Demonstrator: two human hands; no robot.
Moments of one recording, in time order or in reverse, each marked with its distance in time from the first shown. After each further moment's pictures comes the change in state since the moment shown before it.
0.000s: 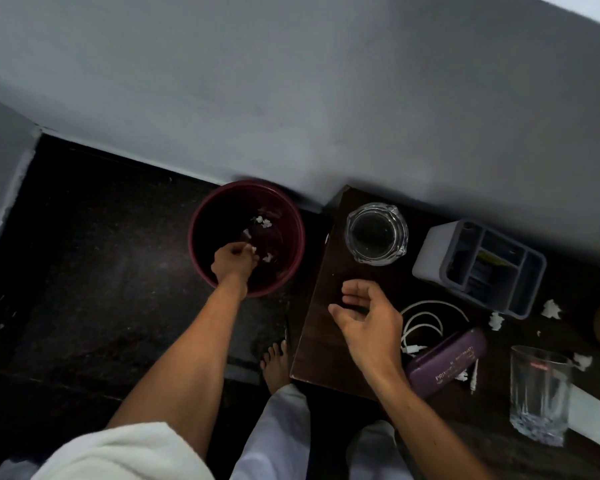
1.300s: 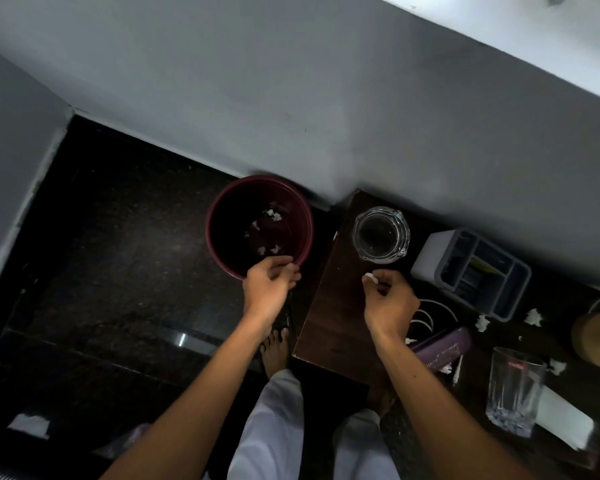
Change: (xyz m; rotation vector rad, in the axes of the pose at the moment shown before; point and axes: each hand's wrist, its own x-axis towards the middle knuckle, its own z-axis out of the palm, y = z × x) left_hand -0.125 -0.002 -0.034 -0.056 -0.290 0.157; right_hand 0.027 -0.009 -0.013 -0.219 0.246 0.082
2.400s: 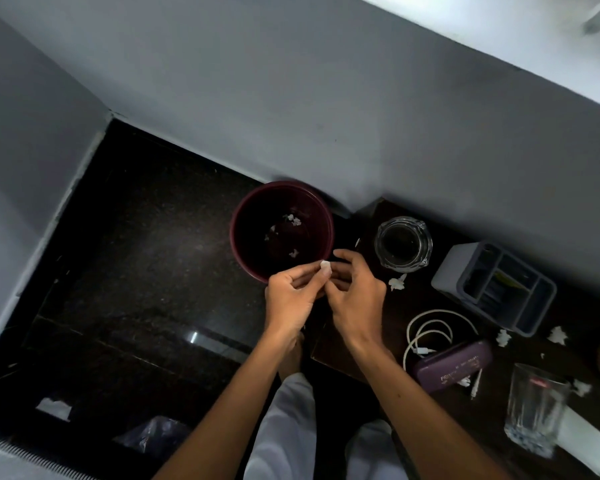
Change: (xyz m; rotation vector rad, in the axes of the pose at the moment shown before) left_hand -0.038 0.023 -0.006 -0.236 -0.085 0.038; right_hand -0.053 -0.065 0.028 0.199 -0.347 -0.282
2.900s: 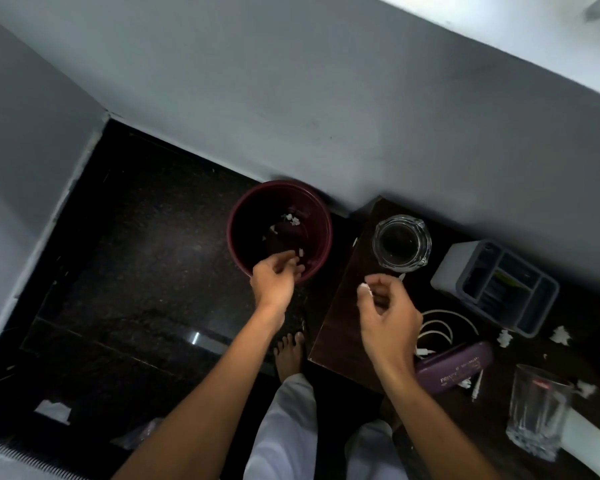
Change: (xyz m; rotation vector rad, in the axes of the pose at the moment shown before) left_hand 0.053 -0.018 -0.009 0.066 0.257 -0.066; right_hand -0.017 0.024 -0.039 -0.058 0.208 0.106
